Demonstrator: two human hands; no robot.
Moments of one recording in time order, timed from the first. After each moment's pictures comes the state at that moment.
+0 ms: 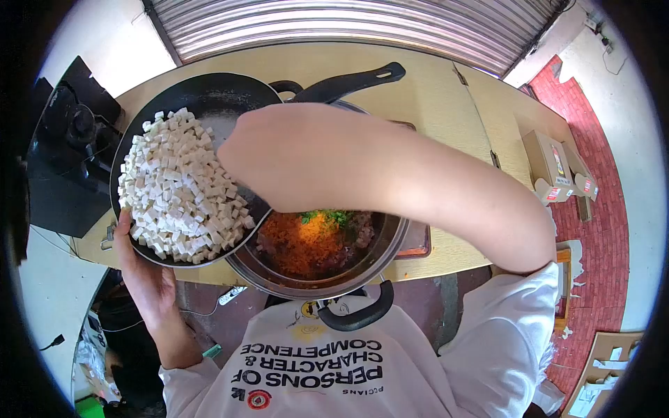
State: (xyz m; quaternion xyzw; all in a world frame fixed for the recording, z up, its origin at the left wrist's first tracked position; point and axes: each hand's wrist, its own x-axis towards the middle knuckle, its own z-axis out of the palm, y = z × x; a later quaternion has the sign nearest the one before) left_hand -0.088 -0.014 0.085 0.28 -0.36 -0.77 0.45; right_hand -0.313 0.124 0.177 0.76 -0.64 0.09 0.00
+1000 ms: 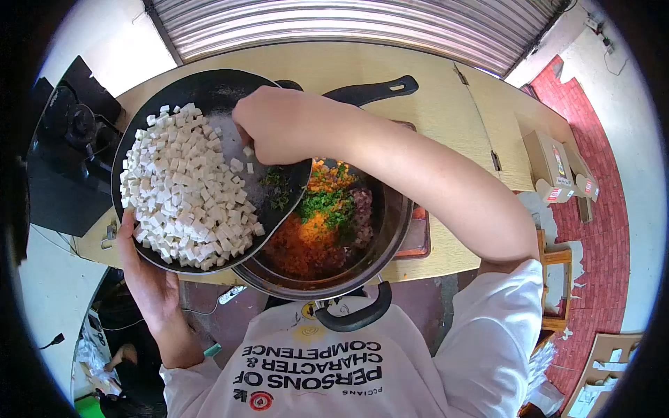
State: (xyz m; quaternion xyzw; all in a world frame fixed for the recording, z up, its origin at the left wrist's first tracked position) left_hand -0.089 -0.006 0.086 0.22 -0.37 -0.80 0.41; right_hand -0.348 0.076 0.136 0.69 -0.70 0.16 -0.08
